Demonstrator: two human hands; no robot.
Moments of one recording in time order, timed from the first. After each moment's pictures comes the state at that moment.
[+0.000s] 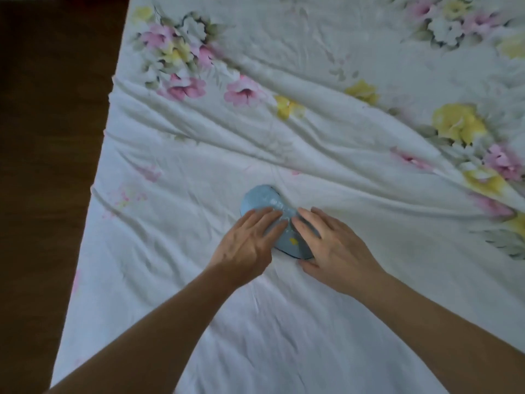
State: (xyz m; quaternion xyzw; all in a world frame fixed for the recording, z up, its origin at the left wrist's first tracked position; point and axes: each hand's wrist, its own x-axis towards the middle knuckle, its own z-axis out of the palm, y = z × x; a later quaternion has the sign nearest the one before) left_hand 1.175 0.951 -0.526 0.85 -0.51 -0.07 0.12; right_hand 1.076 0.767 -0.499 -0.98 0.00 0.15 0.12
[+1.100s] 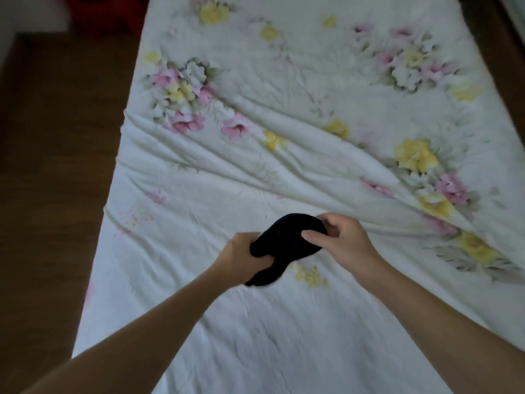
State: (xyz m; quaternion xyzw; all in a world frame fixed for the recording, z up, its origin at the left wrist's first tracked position) left_hand 1.180 0.929 -0.425 0.81 -0.12 -0.41 0.41; right_hand 1.091 0.728 -0.398 -0.72 0.31 0.08 0.61
